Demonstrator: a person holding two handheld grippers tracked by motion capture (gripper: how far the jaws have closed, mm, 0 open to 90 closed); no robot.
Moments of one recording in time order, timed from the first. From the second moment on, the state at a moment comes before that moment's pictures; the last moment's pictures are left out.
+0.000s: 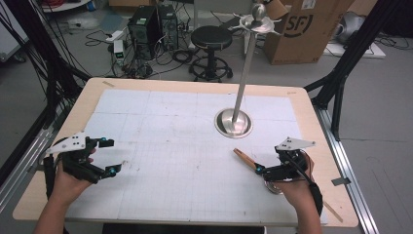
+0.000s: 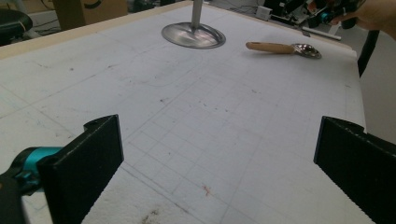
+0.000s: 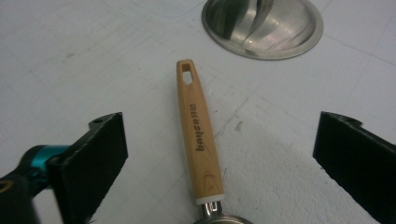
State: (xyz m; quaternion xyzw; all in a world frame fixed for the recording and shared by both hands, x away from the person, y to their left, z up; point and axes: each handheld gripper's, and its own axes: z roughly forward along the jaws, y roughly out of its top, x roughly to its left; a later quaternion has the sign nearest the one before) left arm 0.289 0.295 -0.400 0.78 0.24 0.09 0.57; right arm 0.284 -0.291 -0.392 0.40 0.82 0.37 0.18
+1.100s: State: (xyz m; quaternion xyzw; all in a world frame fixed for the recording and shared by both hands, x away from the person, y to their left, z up) left arm 0.292 0.295 -0.405 0.79 0.24 0.09 0.56; right arm 0.301 -0.282 -0.413 0.38 0.89 0.23 0.11
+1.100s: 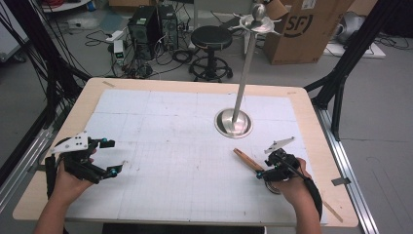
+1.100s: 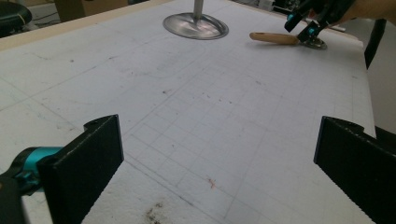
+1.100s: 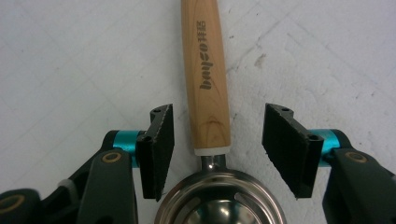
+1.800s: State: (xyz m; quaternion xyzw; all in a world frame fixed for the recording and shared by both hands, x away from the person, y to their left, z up) left arm 0.293 0.294 -0.408 0.80 0.24 0.09 0.55; right arm 0.311 -0.266 -0.414 0.37 0.91 0.16 0.08
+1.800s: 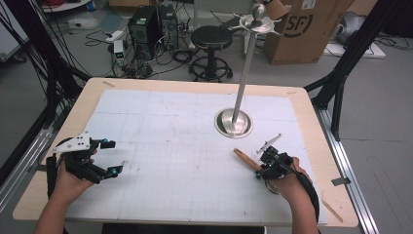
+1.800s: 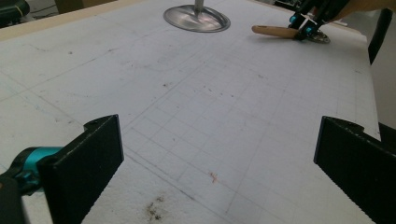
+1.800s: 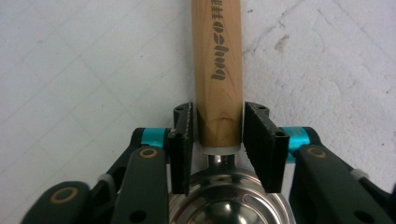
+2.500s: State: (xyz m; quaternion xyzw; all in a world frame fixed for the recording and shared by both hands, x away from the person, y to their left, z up) left arm 0.291 0.293 -0.408 0.80 0.24 0.09 0.54; right arm 0.312 -0.264 -0.414 0.38 0.91 0.14 0.07
